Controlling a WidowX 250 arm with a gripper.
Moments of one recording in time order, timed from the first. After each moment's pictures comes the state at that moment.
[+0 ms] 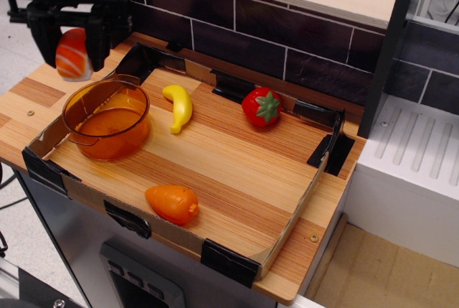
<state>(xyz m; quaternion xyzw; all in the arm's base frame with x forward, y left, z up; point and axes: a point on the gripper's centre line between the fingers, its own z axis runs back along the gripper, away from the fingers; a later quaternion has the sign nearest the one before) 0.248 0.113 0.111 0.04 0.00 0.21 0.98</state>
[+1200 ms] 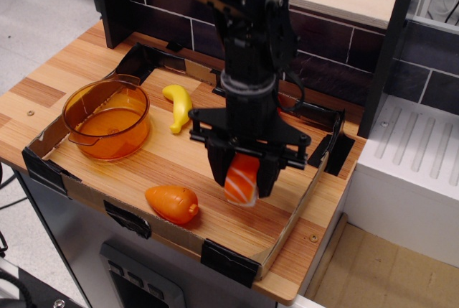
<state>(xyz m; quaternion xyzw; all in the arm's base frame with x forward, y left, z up) 0.246 -0.041 0.028 -0.02 0.01 0.08 1.00</state>
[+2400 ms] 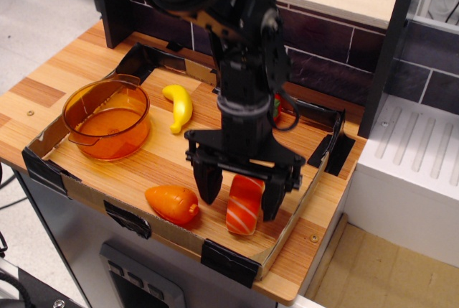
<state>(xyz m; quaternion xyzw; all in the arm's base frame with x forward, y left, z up) 0.235 -0.038 0.022 -0.03 0.04 0.08 1.00</state>
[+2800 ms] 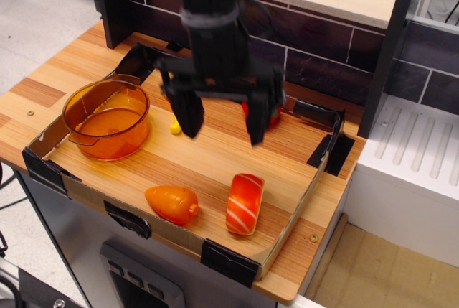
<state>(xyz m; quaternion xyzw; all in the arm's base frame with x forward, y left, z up) 0.251 -0.015 0.087 -0.07 0.00 0.12 0.99</state>
